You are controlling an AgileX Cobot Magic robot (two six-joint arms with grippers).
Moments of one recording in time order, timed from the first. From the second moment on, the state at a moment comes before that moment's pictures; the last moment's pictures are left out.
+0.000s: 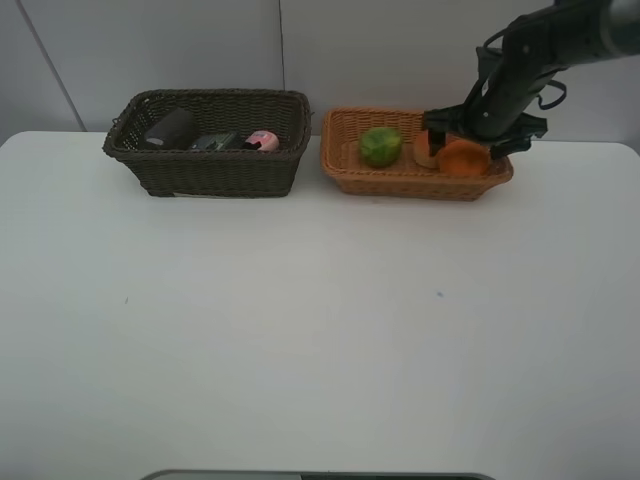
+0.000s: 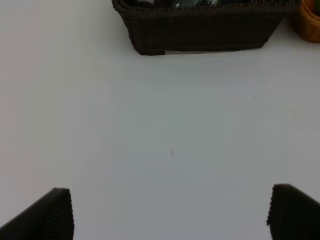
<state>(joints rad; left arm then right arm) -0.08 -0.01 -0.50 -0.05 1.06 0.02 0.20 2.08 -1.48 -0.32 0.60 0.45</state>
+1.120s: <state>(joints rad) -0.08 -0.01 -0.50 -0.05 1.06 0.02 0.22 1.16 -1.03 -0.11 0.96 0.18</state>
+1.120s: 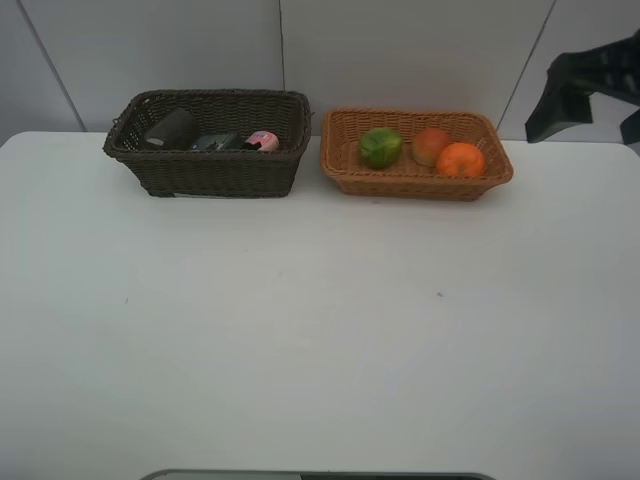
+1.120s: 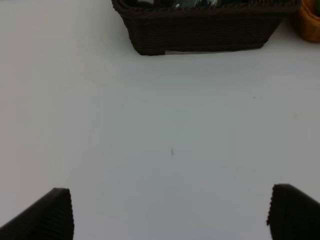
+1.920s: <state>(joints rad) -0.08 -0.01 -0.50 -0.05 1.06 0.02 0.22 0.16 -0.66 -0.08 1.14 0.14</state>
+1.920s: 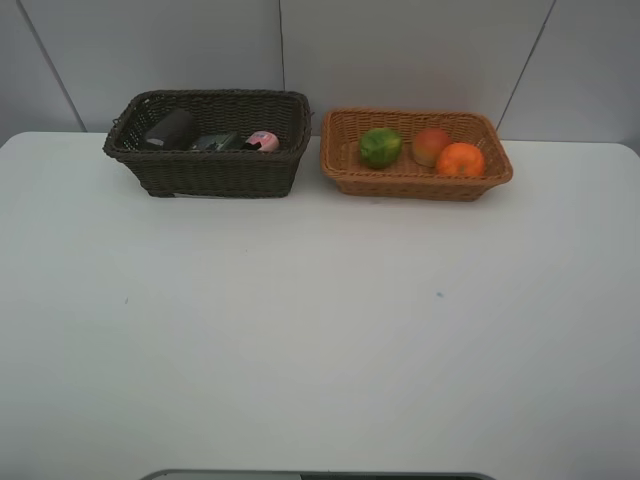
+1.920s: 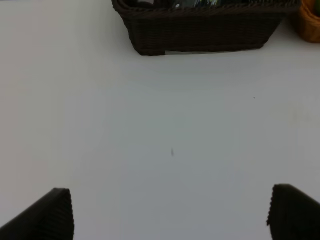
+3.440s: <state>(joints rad) -0.08 -0.01 -0.50 -0.05 1.06 0.02 -0.05 -0.01 -0.53 0.00 1.06 -0.01</state>
